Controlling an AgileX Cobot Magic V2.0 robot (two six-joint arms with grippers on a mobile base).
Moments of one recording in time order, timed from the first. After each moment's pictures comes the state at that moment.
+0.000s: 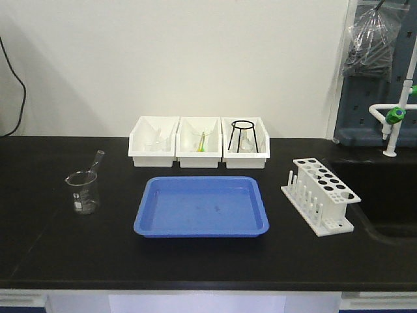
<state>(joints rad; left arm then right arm) -0.04 -0.01 0.03 0.00 0.07 0.16 -0.03 -0.01 0.03 -0.07 0.08 -0.08</state>
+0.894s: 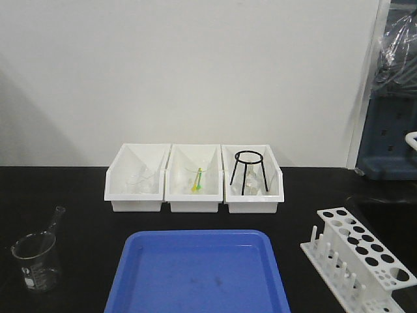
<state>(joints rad) -0.04 -0.01 0.03 0.00 0.07 0.16 -0.03 -0.01 0.03 -0.07 0.08 -0.08</state>
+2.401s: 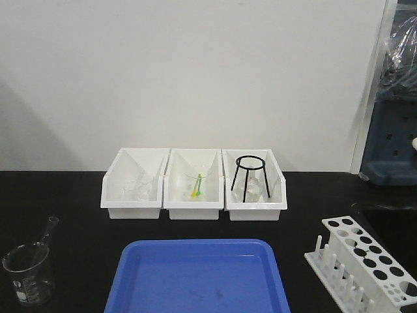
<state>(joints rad) -0.04 -0.01 0.03 -0.02 -0.03 0.09 -0.03 -0.01 0.03 -0.07 -0.19 -0.07</state>
